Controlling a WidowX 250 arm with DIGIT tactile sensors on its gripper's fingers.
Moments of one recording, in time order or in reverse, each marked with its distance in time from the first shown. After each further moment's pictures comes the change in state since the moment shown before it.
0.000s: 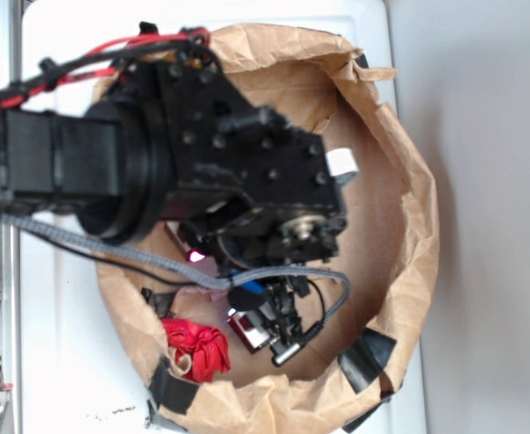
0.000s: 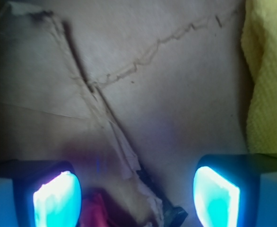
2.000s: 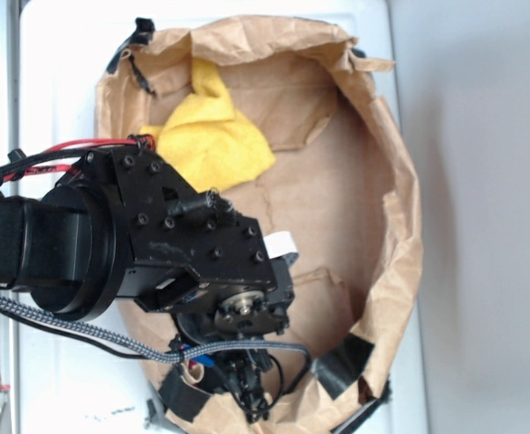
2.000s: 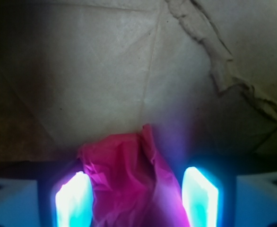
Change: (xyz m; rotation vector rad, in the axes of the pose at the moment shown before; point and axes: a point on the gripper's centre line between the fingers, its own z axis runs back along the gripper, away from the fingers) arm -0.044 -0.030 -0.033 -0.110 0.077 -0.020
